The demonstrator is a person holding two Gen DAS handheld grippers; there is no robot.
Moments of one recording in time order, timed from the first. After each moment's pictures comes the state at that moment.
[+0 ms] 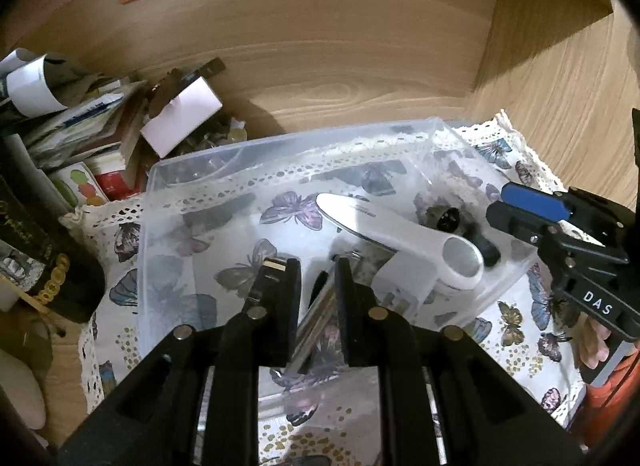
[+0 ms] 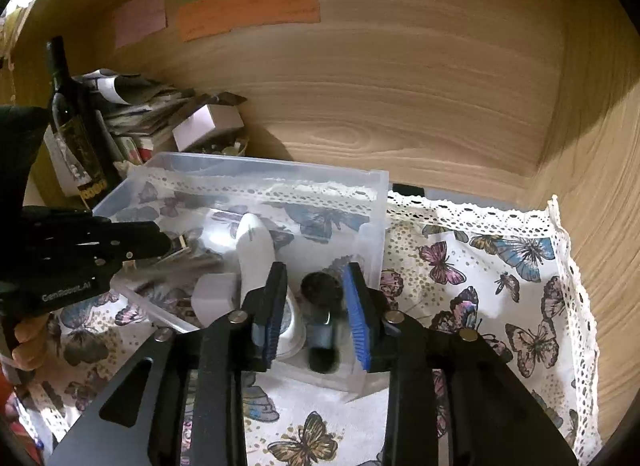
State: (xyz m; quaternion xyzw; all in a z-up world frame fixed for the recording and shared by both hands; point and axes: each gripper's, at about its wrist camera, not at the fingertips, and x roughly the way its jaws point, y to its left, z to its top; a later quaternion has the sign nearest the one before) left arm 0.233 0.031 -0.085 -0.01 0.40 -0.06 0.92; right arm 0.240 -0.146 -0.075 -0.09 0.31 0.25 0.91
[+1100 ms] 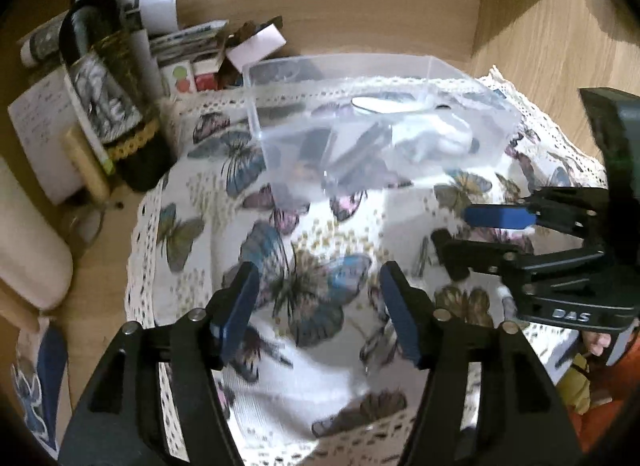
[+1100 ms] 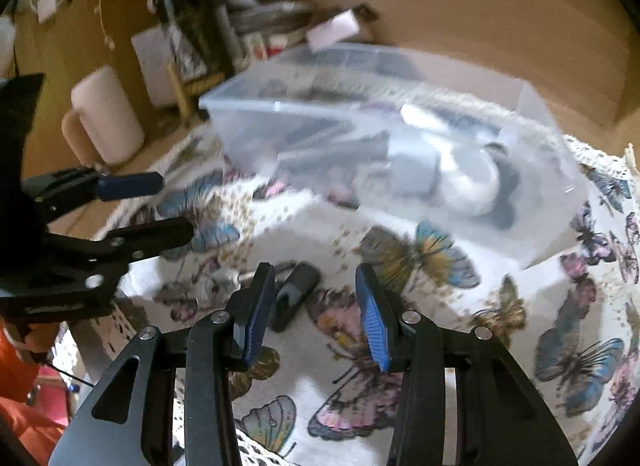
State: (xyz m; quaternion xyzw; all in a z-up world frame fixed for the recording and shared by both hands) left arm 0.086 0.050 -0.118 0.01 0.41 -0.01 0.91; right arm 0.150 -0.084 -0.136 -0.12 0.40 0.36 0.83
